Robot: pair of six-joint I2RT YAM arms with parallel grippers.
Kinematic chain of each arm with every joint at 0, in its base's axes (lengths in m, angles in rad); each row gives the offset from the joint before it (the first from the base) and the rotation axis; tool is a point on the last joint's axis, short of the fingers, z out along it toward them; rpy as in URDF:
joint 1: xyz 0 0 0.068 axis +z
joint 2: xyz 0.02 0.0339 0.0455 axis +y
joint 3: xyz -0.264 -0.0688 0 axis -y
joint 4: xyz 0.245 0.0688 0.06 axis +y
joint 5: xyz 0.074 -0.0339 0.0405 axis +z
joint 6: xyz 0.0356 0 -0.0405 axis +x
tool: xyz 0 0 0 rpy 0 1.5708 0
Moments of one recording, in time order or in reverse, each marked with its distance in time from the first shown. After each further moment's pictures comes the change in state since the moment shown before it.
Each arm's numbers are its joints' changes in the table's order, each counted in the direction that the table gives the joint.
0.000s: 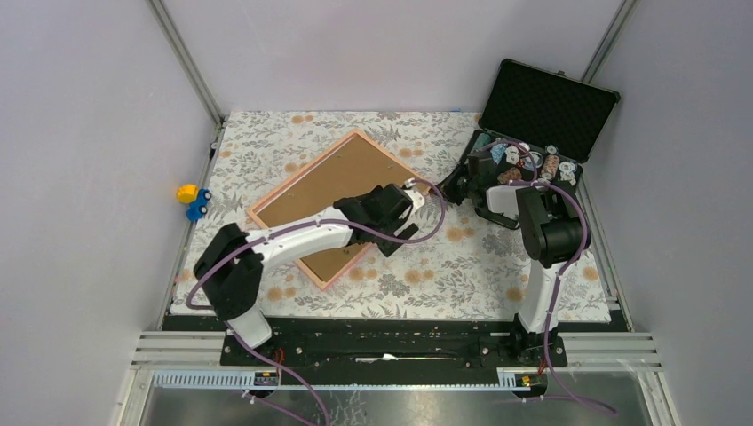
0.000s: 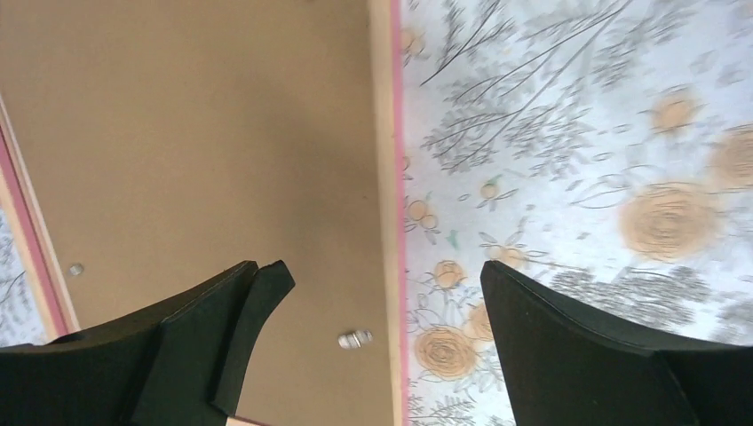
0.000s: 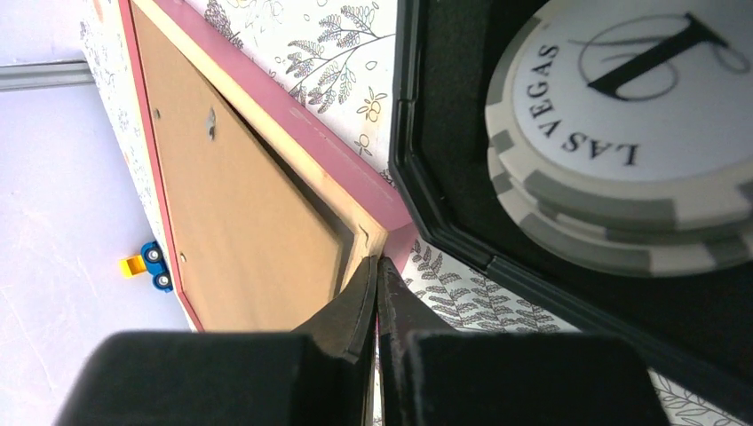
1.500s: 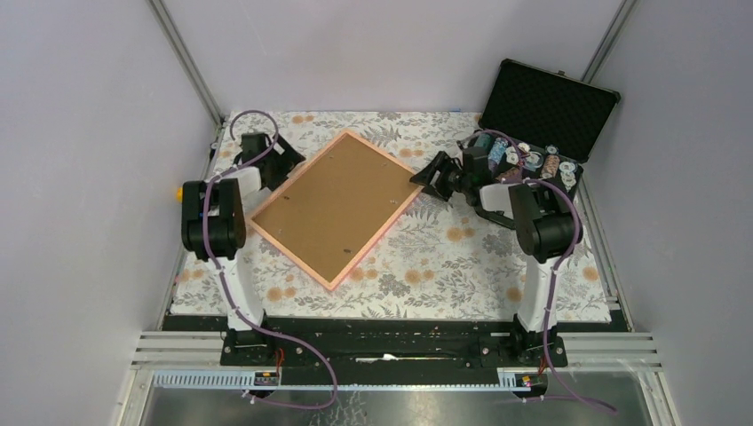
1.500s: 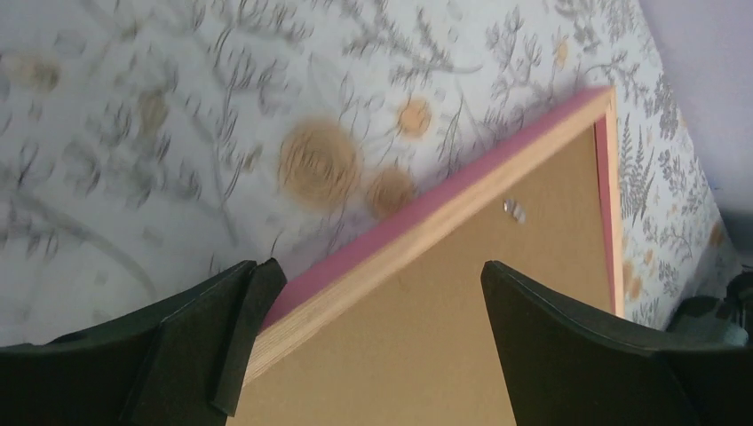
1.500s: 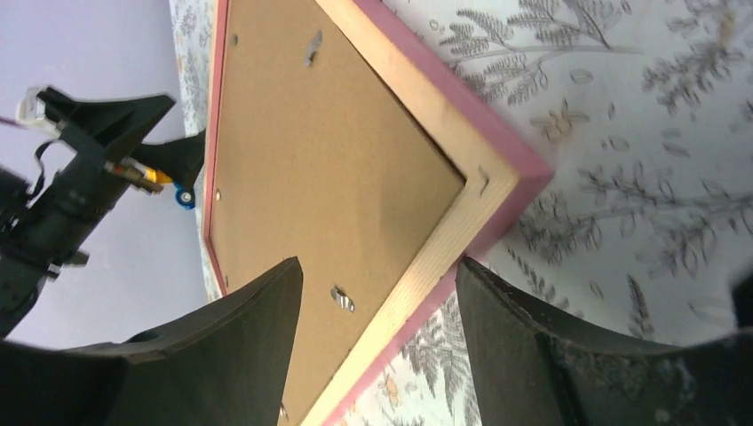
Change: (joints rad) left arm 0.993 0.360 0.097 -0.583 -0.504 -0.799; right arm 0.027 0.046 0.015 -0.187 0.198 -0.075
